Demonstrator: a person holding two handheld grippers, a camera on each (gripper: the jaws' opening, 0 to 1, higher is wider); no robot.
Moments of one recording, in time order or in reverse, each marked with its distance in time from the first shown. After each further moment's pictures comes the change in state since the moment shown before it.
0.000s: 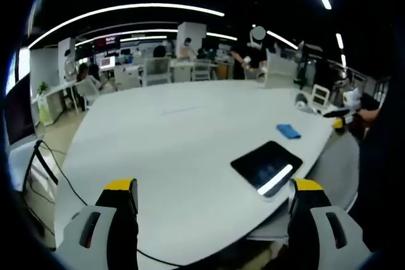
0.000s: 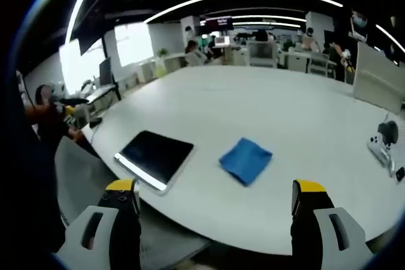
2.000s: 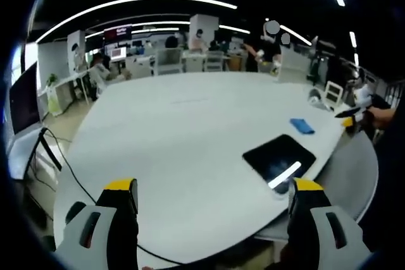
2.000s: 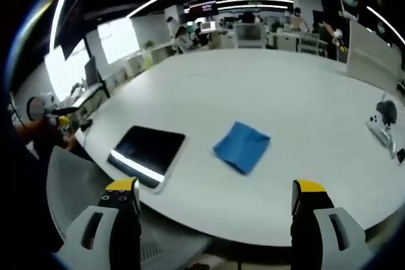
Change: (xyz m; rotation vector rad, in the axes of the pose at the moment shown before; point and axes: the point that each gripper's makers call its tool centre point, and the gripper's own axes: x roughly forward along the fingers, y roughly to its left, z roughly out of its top) left arm 0.015 0.012 -0.015 -0.045 0.052 0.079; right arm 0.020 -0.006 -0.016 0.089 0.115 -0.046
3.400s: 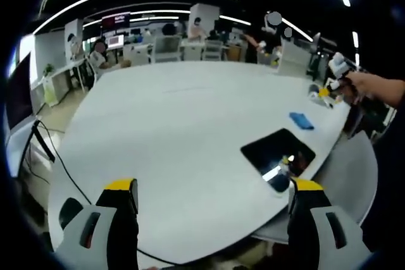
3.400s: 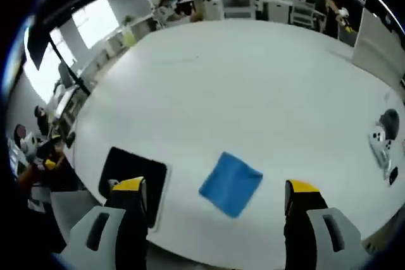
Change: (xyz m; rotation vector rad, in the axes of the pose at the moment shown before) left arm 0.015 -0.002 -0.008 -0.018 0.082 -0.027; right arm 0.074 -0.033 0.104 0.071 0.273 -0.065
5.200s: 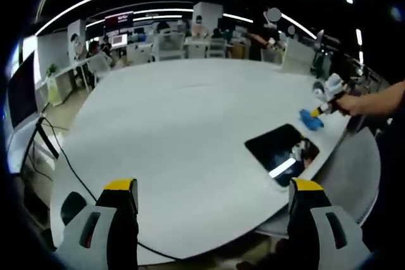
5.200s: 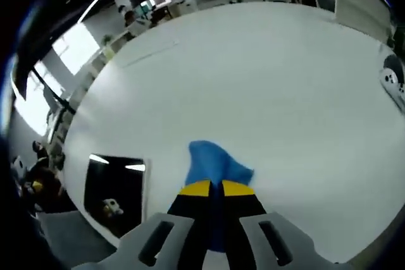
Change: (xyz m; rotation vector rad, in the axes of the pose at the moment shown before) left arm -0.002 0.004 -0.012 0.003 0.010 0.033; right arm 0.071 0.001 -0.067 0.213 -0.033 0.001
